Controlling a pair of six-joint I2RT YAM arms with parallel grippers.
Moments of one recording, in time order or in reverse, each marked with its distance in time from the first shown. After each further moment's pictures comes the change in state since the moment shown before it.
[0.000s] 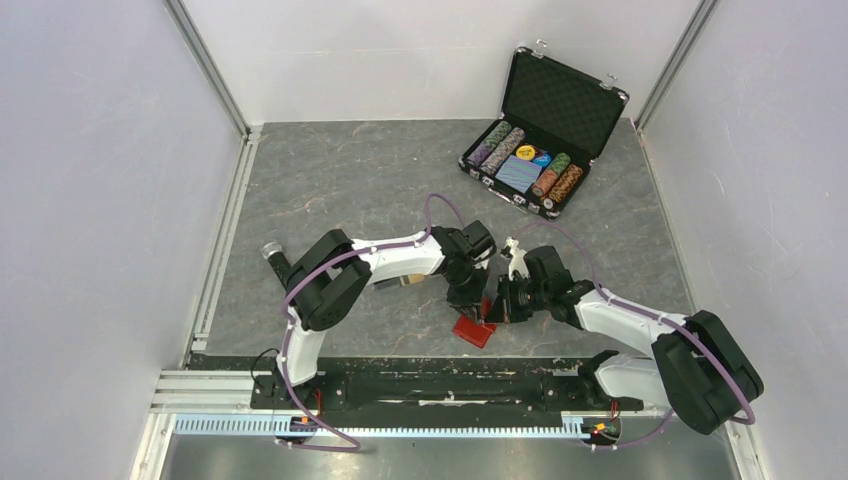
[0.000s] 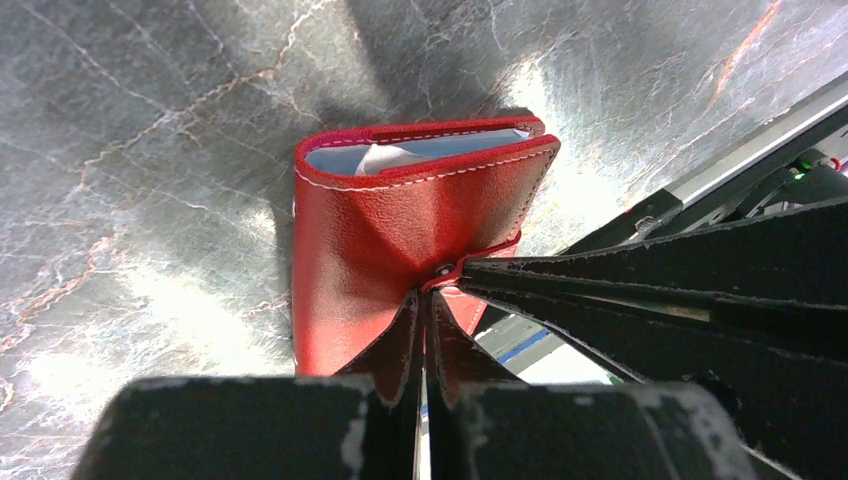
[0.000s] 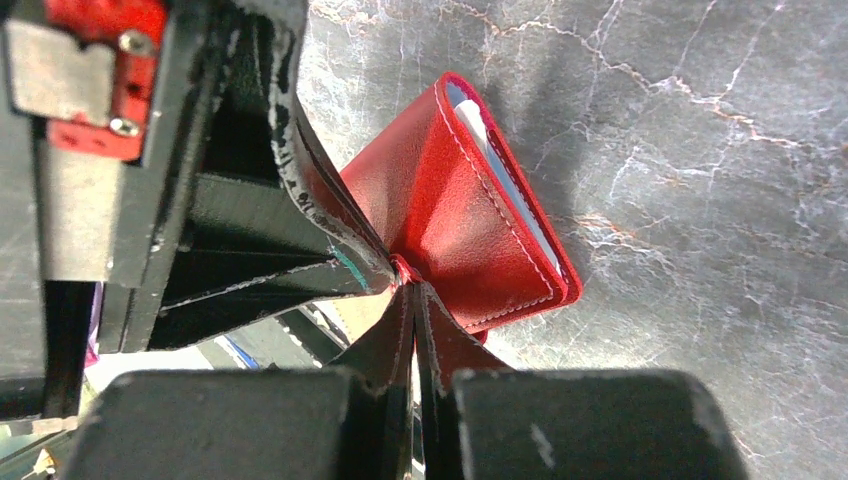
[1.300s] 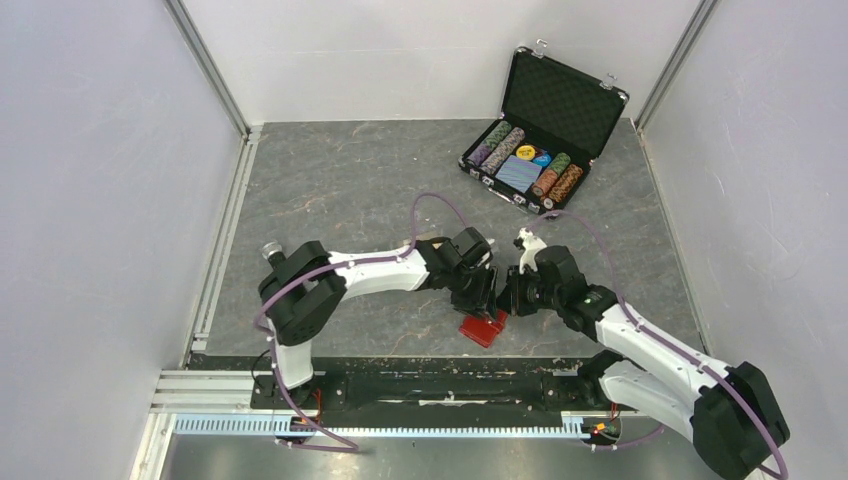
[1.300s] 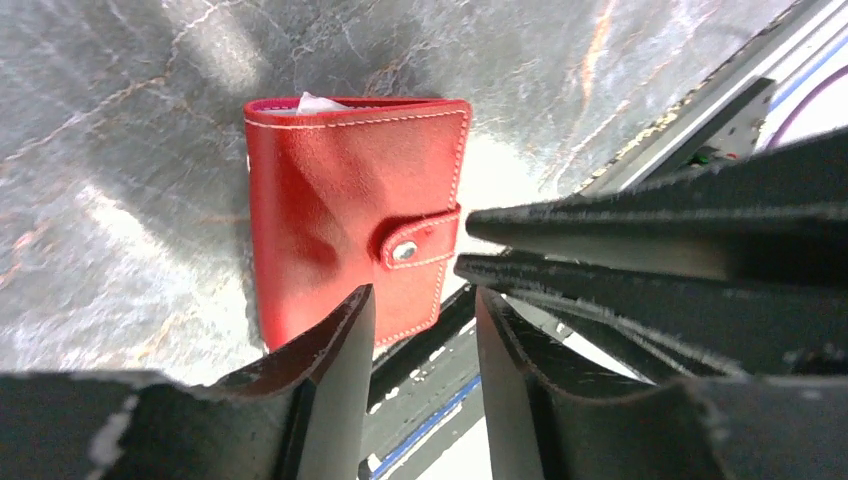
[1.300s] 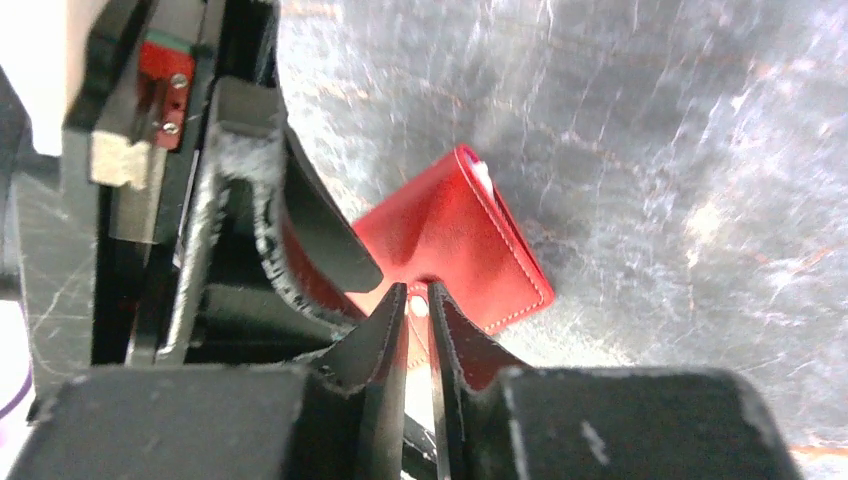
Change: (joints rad) left arm -0.037 -0.146 -0.164 0.267 -0.051 -0.059; right arm 0.043 -0.274 0.037 -0.153 0.204 -0.029
